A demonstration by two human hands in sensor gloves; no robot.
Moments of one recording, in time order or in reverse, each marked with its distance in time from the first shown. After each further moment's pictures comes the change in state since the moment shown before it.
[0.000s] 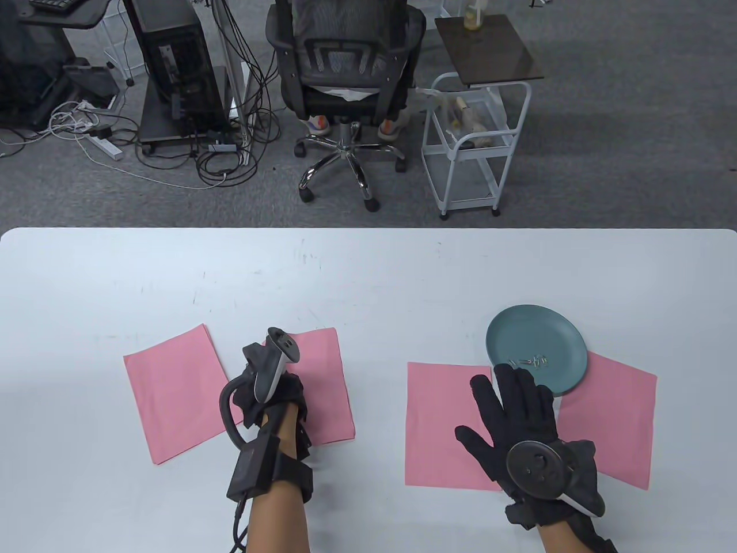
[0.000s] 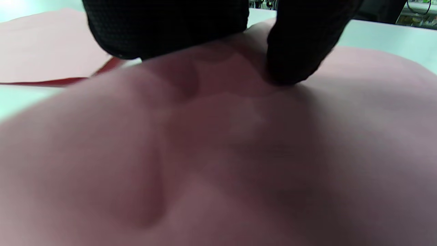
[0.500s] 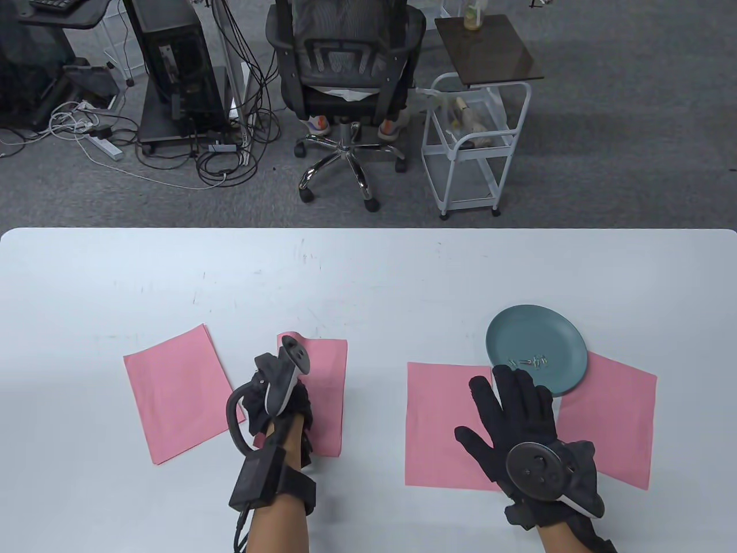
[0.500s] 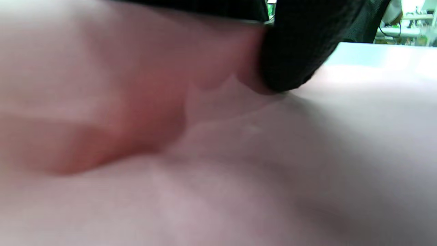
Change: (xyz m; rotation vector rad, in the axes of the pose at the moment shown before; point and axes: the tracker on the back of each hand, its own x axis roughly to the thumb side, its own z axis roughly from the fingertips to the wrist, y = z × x) left_hand -0.004 -0.005 0.010 0.101 -0.039 0.027; right_hand 0.001 0.000 0.001 -0.005 -0.006 -0.006
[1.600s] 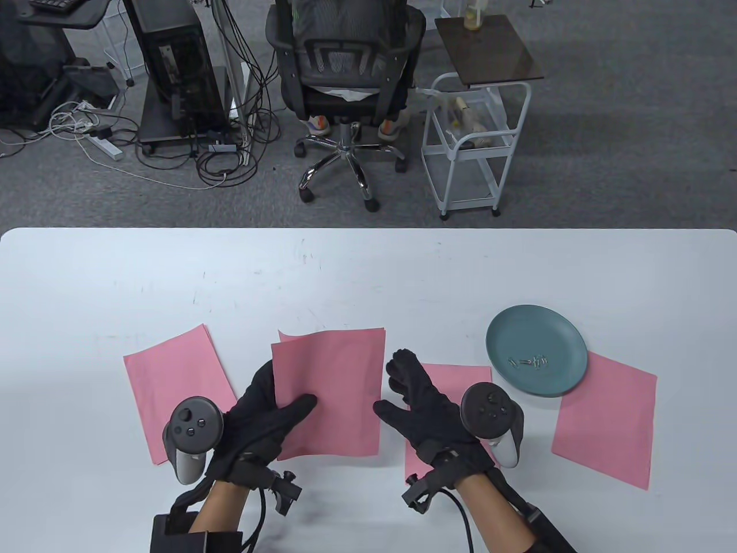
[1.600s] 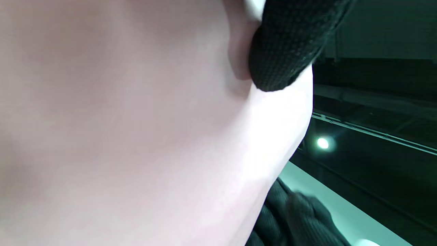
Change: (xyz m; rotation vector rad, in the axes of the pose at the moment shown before) left_hand -0.073 0.039 0.072 -0.051 -0.982 0.997; right_hand 0.063 0.061 -0.073 0.142 0.035 -1.081
